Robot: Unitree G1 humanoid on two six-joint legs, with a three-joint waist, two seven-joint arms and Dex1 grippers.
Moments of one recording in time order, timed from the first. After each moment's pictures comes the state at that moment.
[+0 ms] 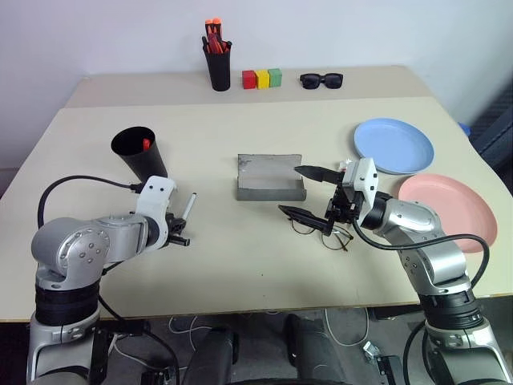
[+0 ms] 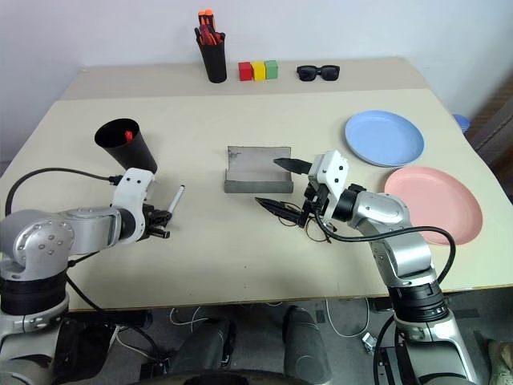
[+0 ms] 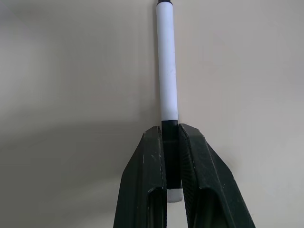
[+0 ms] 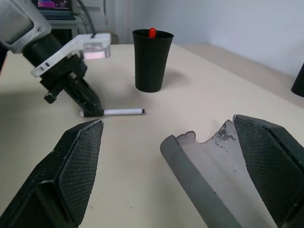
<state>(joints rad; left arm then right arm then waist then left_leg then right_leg) -0.48 0.59 0.16 -0.42 -0.85 1.57 0.07 -0.35 -0.52 0.03 -0.23 0.44 0.28 0.91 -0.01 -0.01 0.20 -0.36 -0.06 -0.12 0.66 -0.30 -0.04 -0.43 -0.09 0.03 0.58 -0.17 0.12</state>
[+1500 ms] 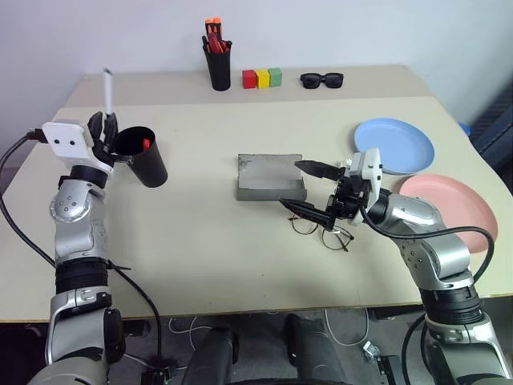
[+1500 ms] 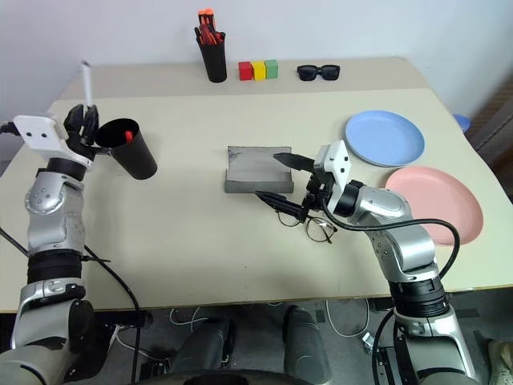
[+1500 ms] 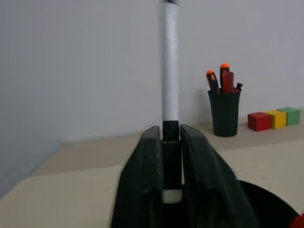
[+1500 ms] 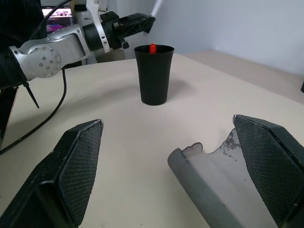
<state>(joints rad) -0.54 0.48 0.35 0.40 -0.27 -0.19 -0.33 -0.38 -0.52 0.01 -0.23 0.54 0.36 0.91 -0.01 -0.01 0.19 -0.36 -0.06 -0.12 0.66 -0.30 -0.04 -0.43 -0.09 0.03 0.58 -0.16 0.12</state>
